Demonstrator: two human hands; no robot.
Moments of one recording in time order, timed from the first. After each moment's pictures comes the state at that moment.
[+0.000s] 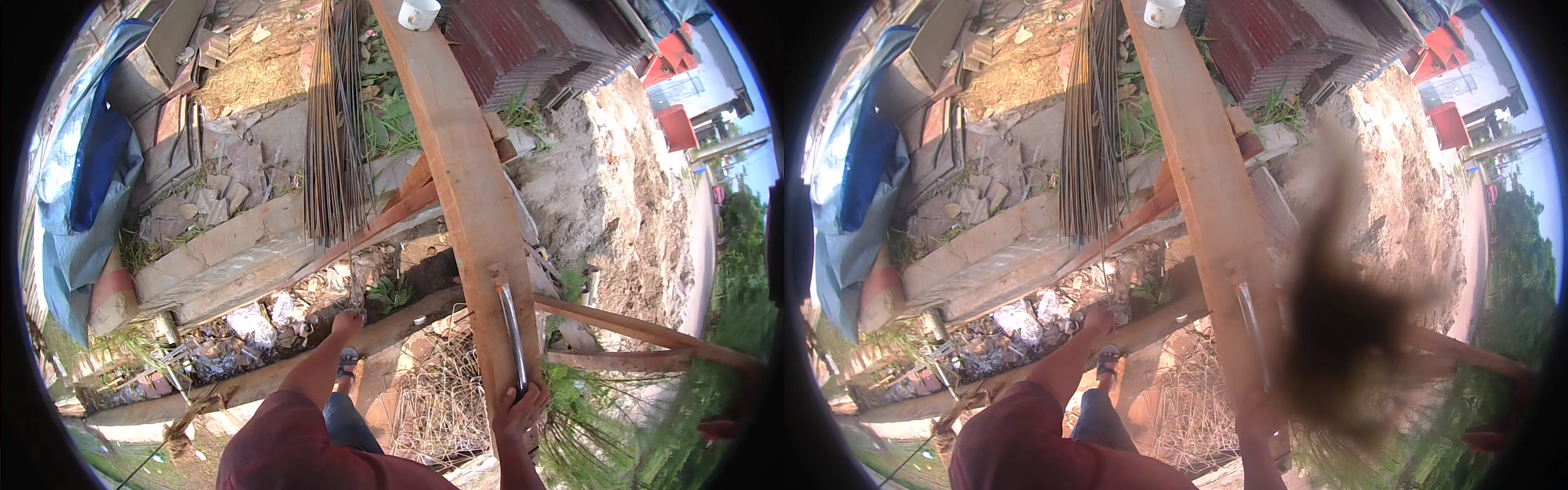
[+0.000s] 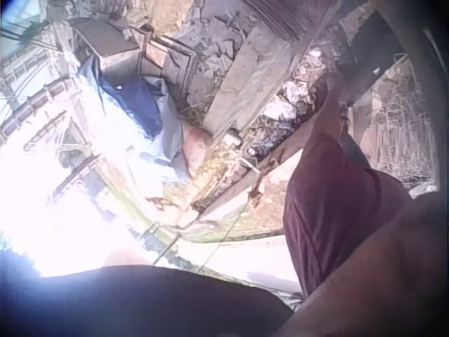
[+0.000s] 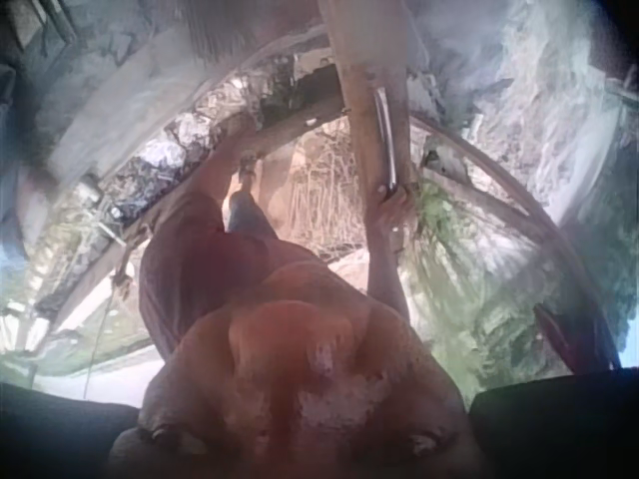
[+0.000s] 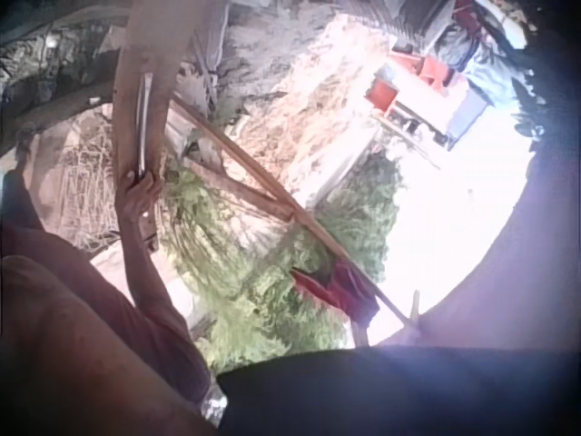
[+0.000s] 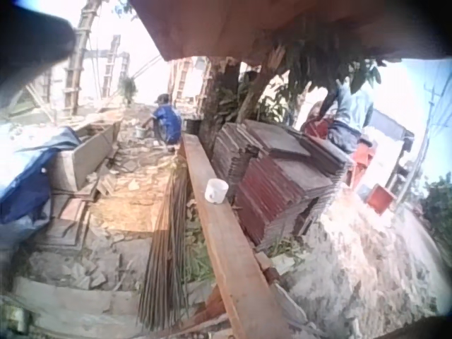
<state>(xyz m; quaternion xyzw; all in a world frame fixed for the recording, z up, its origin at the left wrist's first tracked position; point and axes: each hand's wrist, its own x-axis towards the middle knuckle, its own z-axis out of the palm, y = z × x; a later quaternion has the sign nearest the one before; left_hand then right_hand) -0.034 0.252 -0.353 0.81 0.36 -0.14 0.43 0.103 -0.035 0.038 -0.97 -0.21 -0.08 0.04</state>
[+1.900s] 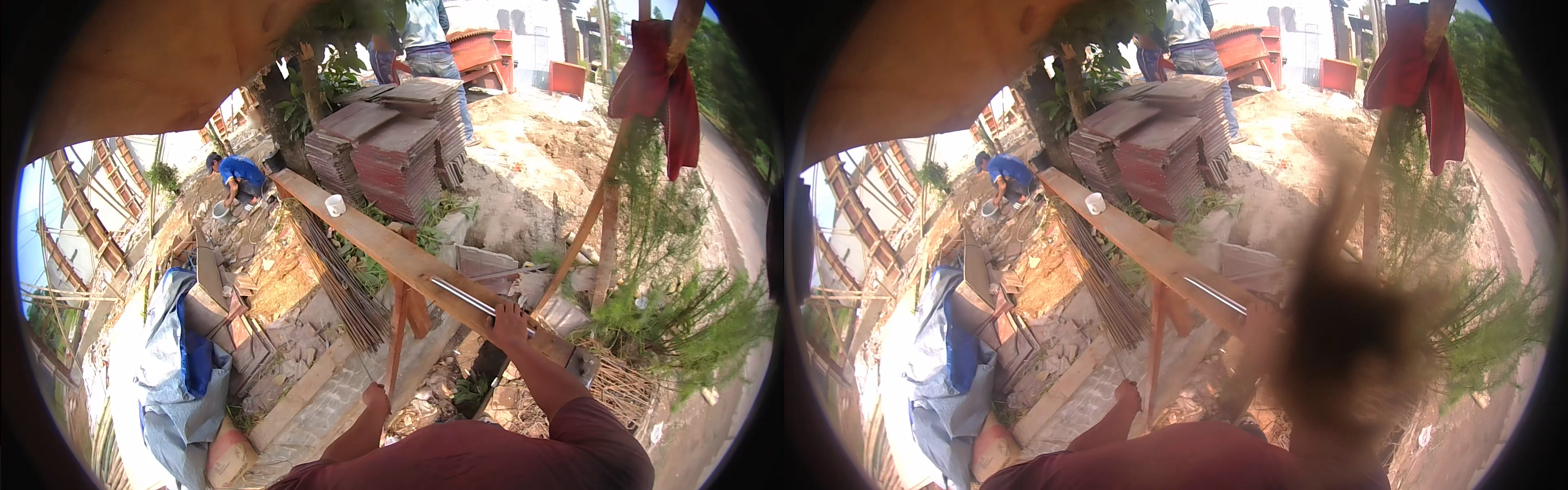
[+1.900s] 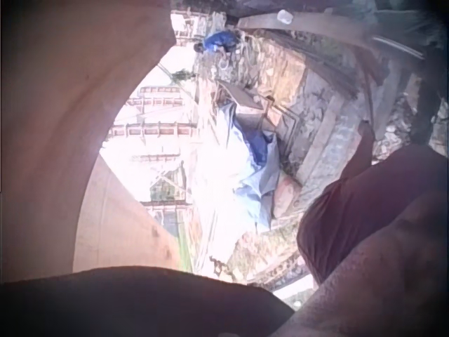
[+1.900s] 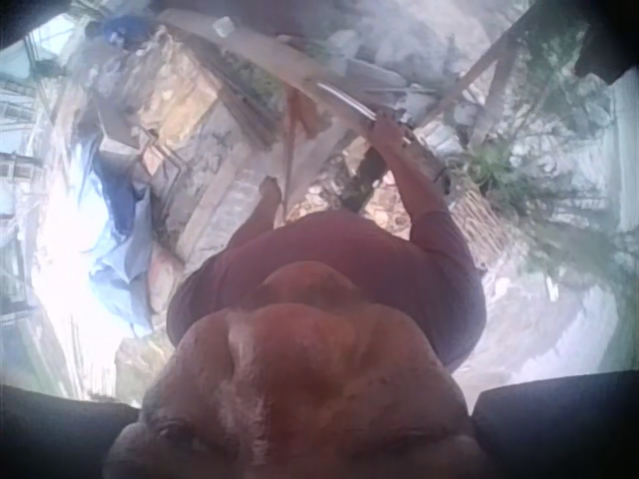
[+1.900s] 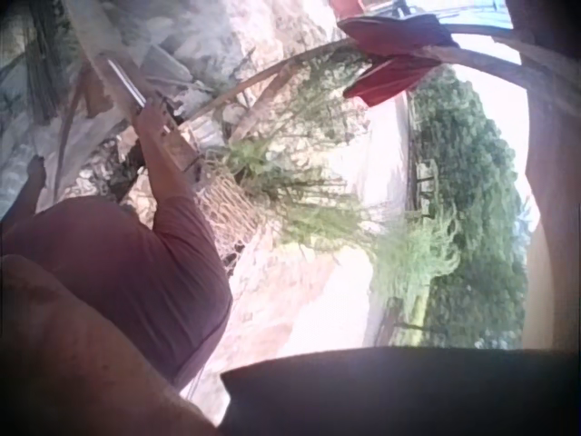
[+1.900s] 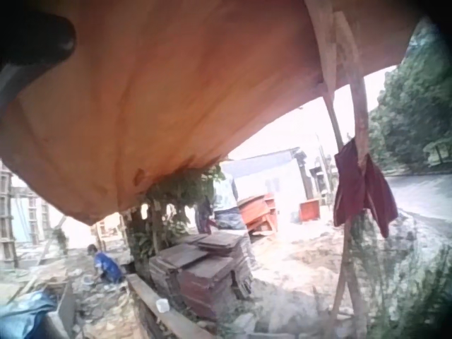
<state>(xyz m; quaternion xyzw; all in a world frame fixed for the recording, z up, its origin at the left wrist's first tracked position) -0.122 0.275 -0.130 0.46 0.56 0.11 0.67 0.092 -0.055 0.033 -0.96 -0.16 -0.16 0.16</state>
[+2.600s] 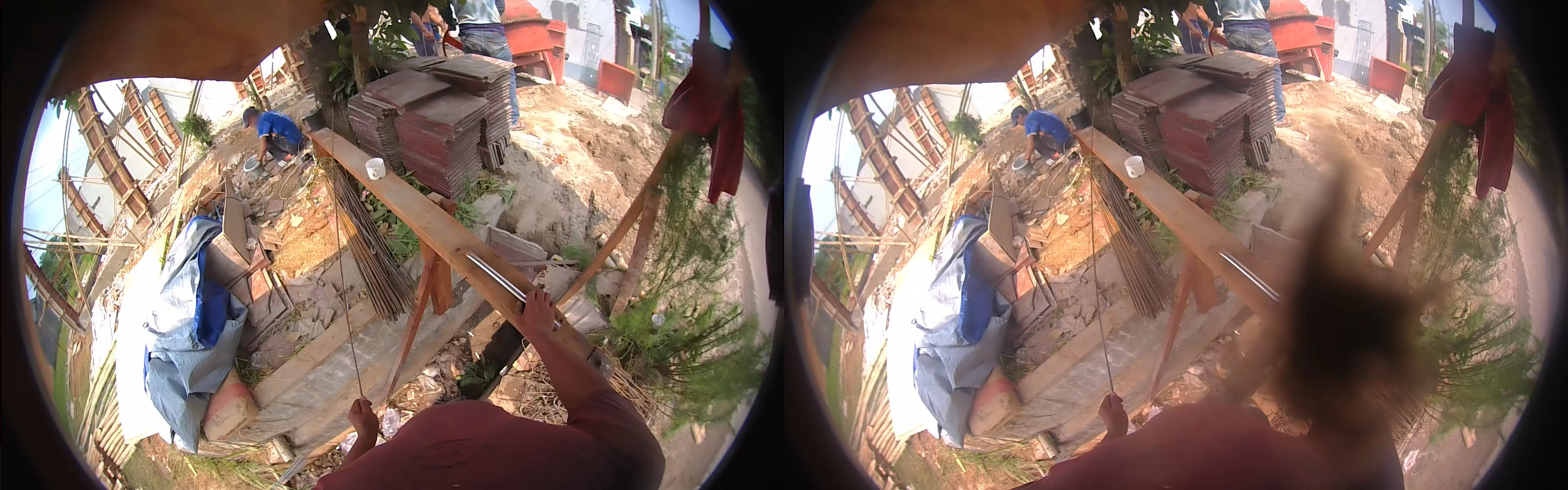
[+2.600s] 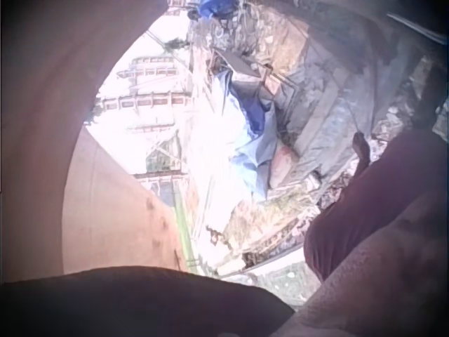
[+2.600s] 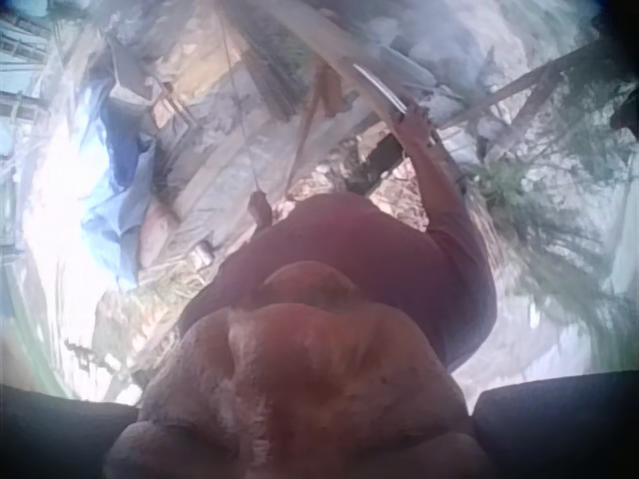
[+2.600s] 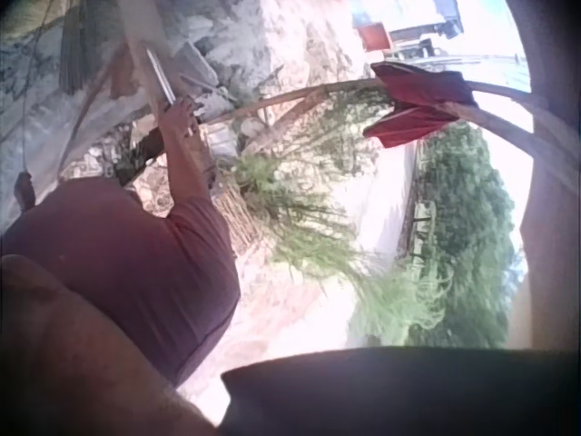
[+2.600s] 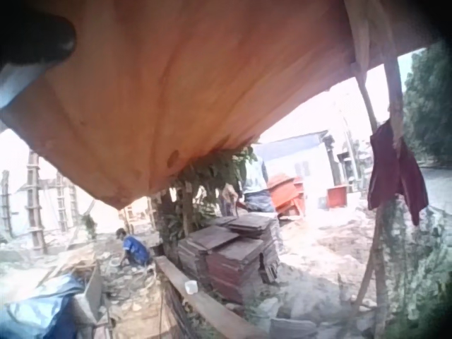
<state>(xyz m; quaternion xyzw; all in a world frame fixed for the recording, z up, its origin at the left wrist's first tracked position) -0.291 0.222 -0.061 0.72 0.47 0.31 0.41 0.080 -0.052 0.060 -0.97 -0.18 -0.13 0.14</state>
